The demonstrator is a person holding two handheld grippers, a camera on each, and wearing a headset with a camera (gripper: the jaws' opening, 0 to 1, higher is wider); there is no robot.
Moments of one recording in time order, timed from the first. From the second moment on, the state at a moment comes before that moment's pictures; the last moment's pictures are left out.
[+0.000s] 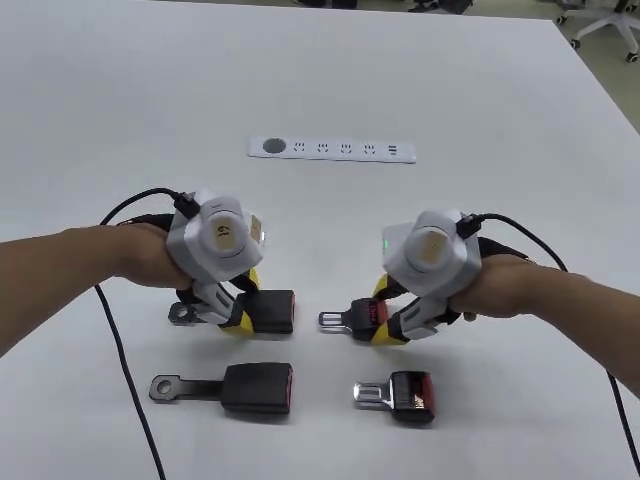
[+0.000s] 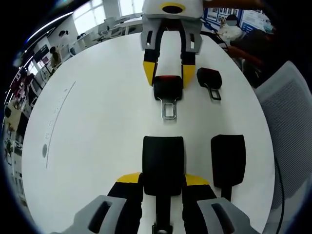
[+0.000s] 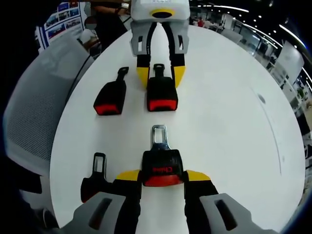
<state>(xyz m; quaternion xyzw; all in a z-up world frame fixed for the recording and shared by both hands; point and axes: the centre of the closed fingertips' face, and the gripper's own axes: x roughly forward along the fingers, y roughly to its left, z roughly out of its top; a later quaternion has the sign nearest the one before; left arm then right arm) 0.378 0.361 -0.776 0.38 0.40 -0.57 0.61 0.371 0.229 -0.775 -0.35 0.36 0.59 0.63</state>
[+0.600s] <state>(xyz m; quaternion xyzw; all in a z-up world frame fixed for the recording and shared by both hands) 0.377 0.360 -0.775 0.38 0.40 -0.57 0.61 0.376 0.252 -0.773 -0.35 0.35 0.59 0.63</state>
